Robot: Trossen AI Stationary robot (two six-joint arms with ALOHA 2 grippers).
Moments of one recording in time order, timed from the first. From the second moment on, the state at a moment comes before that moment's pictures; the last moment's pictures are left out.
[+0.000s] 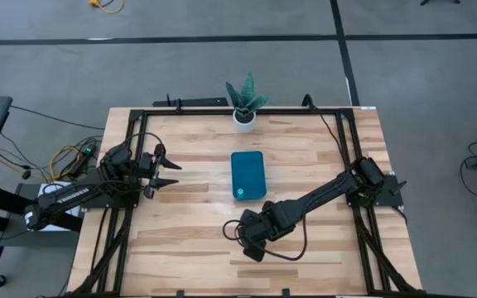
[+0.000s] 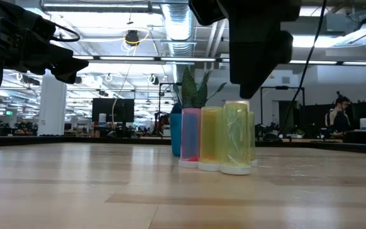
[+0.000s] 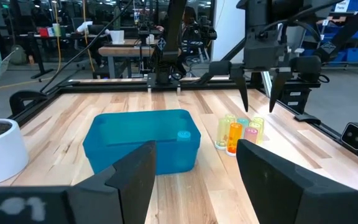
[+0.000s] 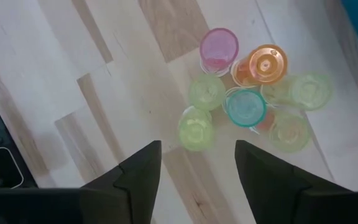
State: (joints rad) left arm 0.53 0.12 0.02 0.06 0.67 0.01; right arm 0.44 2.02 1.63 -0.92 0.06 0.84
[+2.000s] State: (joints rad) left arm 0.53 0.12 0.02 0.06 0.67 0.01; right arm 0.44 2.08 1.63 -0.88 0.08 0.84
